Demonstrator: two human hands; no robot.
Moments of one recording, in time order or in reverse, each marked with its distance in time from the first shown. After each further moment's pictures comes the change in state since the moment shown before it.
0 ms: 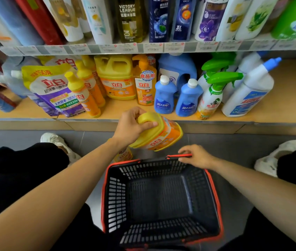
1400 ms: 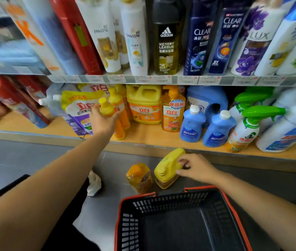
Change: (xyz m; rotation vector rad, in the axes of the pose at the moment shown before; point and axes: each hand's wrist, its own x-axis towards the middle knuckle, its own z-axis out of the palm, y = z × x) left_hand 0.088 -0.050 -0.152 0.124 0.690 -0.206; right_hand 0.066 -0.103 -0.001 -0.131 0.042 -0.139
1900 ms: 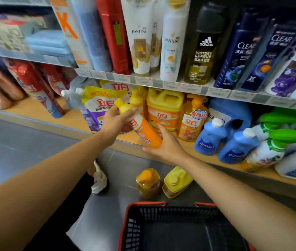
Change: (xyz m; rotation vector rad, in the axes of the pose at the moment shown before) left_hand 0.000 0.011 -0.040 -0.469 -0.329 -0.099; right_hand 0.084 -0.145 0.019 0.204 0.156 -0.209
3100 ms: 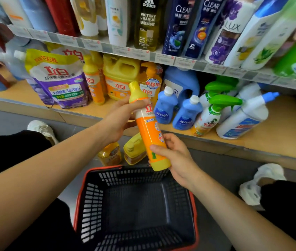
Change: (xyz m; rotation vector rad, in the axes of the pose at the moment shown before) left_hand -0.130 0.015 0.139 -0.092 -0.343 -0.262; right_hand -0.191 0.039 -0.072 0.882 0.144 0.346
